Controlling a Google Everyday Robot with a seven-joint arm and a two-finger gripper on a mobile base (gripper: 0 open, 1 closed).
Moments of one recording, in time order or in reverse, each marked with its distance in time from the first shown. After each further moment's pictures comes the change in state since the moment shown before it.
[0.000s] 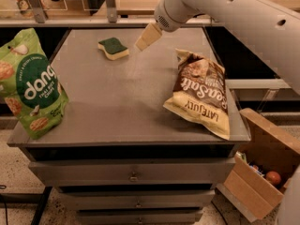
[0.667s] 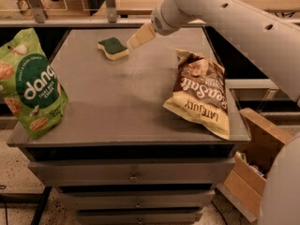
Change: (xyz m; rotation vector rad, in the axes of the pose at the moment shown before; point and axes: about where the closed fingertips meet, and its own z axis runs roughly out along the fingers) arm -0.001 0.002 0.028 -0.036 -0.034 0.216
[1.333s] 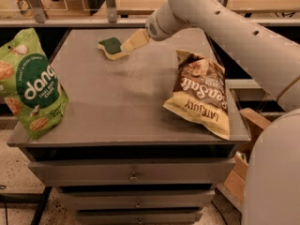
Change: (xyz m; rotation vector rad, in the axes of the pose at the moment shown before) arm 0.001 0.016 0.036 -0.110 -0.026 0.043
